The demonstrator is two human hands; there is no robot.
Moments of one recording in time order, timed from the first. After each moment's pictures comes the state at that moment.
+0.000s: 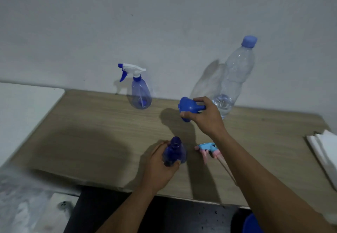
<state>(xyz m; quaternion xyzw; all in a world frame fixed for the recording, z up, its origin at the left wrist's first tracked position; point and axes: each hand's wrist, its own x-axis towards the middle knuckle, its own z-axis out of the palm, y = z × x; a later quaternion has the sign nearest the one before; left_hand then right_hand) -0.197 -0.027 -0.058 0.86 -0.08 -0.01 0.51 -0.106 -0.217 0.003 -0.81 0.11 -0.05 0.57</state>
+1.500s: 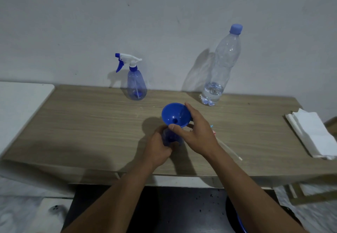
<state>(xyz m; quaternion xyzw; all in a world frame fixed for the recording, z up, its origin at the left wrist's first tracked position) -0.189 -0.006 -0.063 0.84 -0.11 -0.11 0.52 -0.220 -0.155 0.008 -0.86 0.06 -0.05 0.50</state>
